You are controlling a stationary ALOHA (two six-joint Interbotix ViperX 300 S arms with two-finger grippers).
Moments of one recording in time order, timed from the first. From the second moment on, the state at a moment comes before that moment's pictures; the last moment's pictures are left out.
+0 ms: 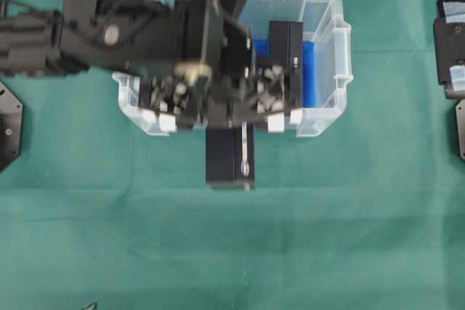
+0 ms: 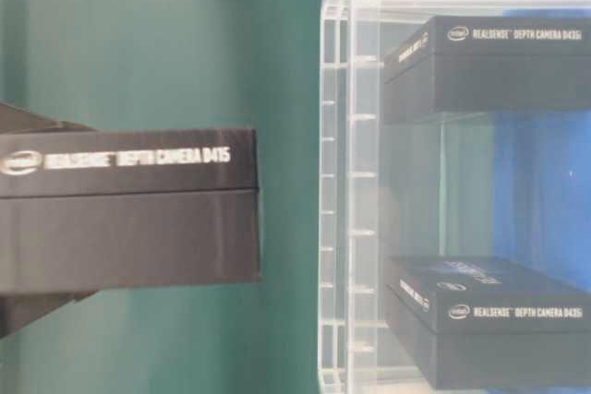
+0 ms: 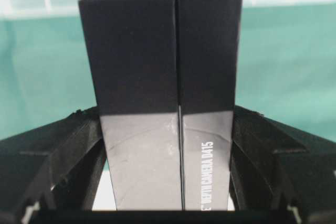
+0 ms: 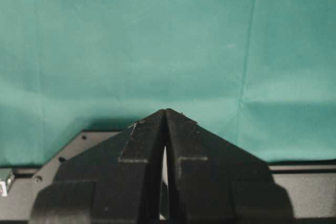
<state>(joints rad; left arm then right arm) -0.09 0.29 -0.61 0.05 1.71 -1.64 0.00 -0.66 0.51 -0.11 1.46 0.09</state>
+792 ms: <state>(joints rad) -0.26 0.30 -0.61 0.07 1.67 -1.84 0.00 -0.66 0.51 -0.11 1.46 0.09</state>
